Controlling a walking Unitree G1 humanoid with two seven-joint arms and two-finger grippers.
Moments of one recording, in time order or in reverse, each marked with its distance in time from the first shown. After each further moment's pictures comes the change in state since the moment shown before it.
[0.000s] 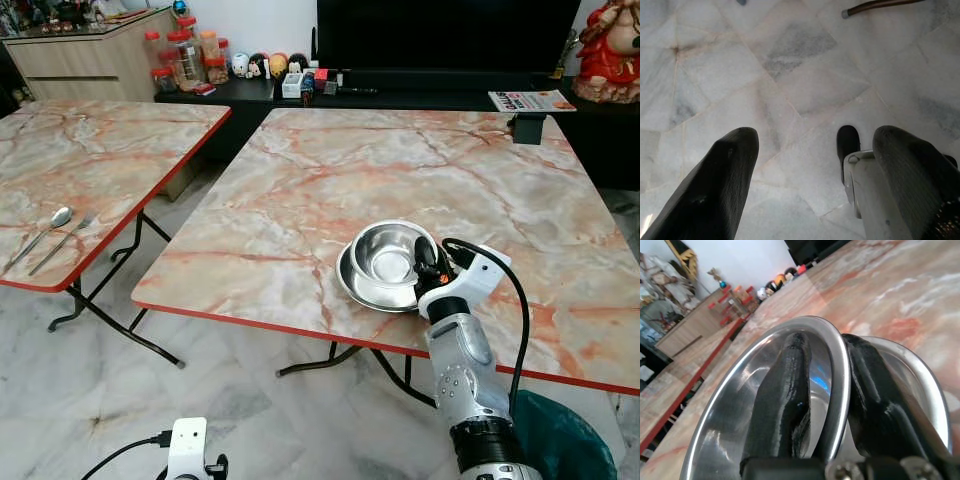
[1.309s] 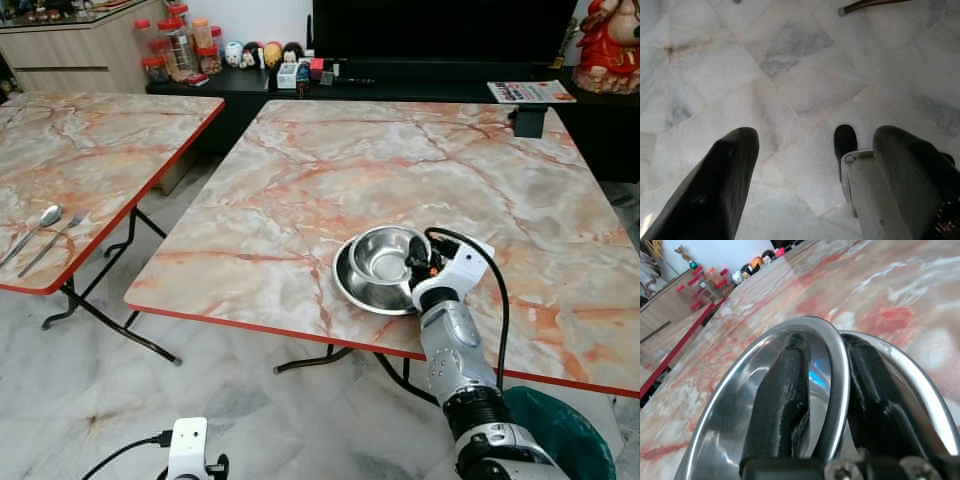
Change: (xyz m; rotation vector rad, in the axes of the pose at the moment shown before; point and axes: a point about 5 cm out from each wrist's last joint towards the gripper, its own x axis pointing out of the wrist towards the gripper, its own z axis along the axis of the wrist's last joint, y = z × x) left arm 0.000 -0.001 0.001 0.000 0.000 -0.013; right arm 0.020 -0.005 -0.009 -0.068 0.053 -0.069
